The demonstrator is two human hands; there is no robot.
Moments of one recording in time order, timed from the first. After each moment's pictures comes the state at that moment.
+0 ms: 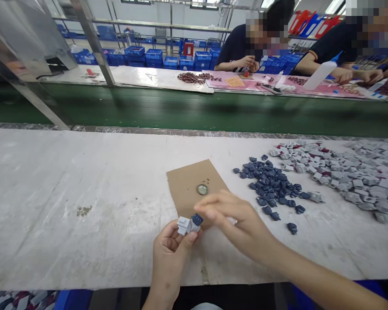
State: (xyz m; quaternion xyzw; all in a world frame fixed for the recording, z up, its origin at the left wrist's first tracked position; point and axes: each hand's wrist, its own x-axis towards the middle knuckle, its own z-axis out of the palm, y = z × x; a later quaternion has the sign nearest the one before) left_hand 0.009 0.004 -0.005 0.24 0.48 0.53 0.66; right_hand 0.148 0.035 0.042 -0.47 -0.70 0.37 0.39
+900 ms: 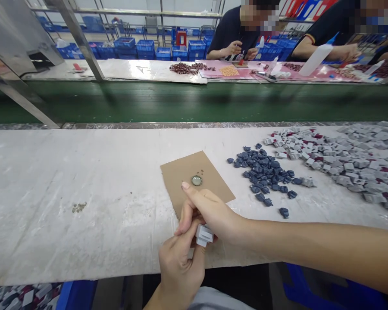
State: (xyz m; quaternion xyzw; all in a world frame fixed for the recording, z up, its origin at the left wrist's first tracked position) left_hand 0.013 -0.015 -0.005 0.66 0.48 0.49 0.32; right_hand 0.120 0.042 0.039 -0.47 -0.39 0.73 0.30
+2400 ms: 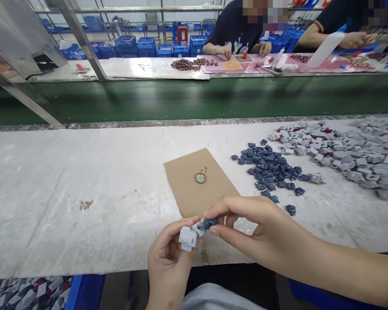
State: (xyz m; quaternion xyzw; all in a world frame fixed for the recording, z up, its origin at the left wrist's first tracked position) left_hand 0.008 -0.020 0.015 0.34 0.50 0.55 0.57; right_hand 0.163 0.009 0.069 -0.46 -0.75 0.36 0.32
